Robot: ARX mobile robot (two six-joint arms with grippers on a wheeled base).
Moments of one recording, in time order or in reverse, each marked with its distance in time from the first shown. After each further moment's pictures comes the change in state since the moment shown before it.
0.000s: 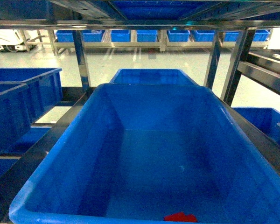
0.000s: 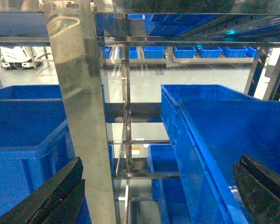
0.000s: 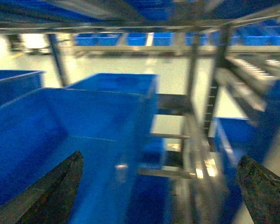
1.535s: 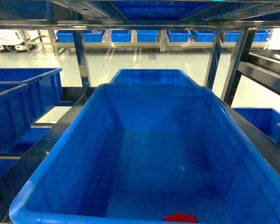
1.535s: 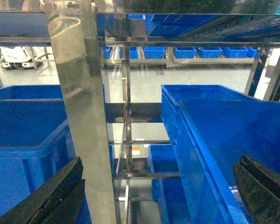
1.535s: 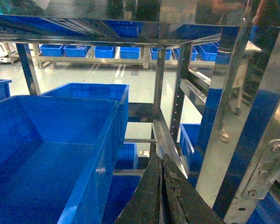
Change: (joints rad) left arm 0.000 0.000 0.000 0.000 0.000 0.000; right arm 0.125 -1.018 -0.058 -0.891 0.339 -0.056
